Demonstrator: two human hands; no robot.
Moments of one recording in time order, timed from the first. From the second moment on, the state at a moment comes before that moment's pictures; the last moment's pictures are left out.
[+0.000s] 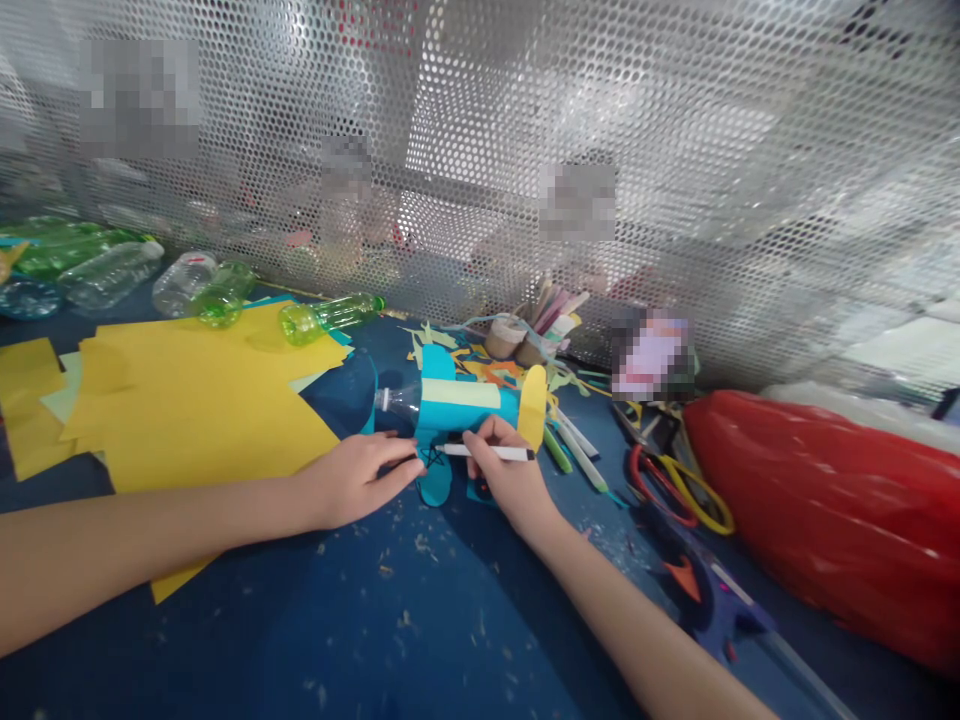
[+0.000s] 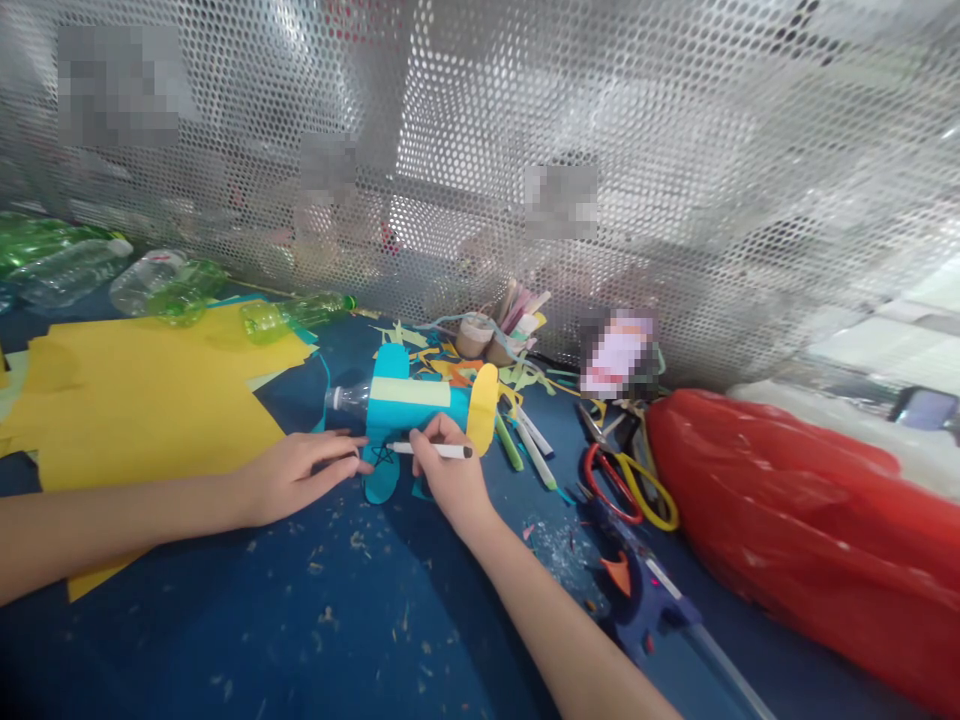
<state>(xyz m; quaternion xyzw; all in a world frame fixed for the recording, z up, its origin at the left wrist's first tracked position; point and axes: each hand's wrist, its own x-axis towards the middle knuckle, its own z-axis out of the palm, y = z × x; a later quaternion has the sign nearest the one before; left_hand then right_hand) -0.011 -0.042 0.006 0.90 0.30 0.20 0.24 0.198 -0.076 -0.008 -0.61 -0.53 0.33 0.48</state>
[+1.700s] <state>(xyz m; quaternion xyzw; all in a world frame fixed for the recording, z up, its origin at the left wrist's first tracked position) -0.011 -0.040 0.006 0.90 0.30 0.20 0.24 0.199 -0.074 -0.015 -0.56 -0.58 0.34 0.48</state>
